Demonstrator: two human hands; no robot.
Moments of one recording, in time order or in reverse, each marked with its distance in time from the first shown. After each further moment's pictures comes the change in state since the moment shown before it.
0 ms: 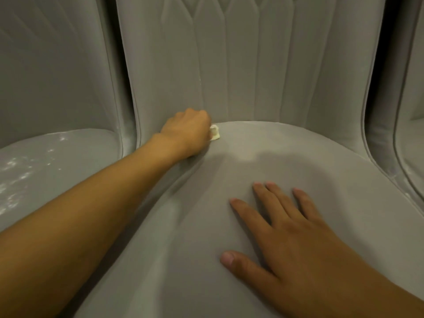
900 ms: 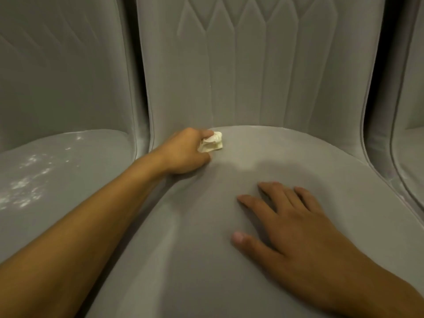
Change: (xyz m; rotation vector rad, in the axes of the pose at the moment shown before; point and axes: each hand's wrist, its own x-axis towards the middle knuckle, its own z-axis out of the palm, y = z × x) left_hand -0.066 -0.014 -0.020 -0.414 -0.107 0.010; right_hand 0.002 0.003 -0.028 0.151 -0.224 -0.021
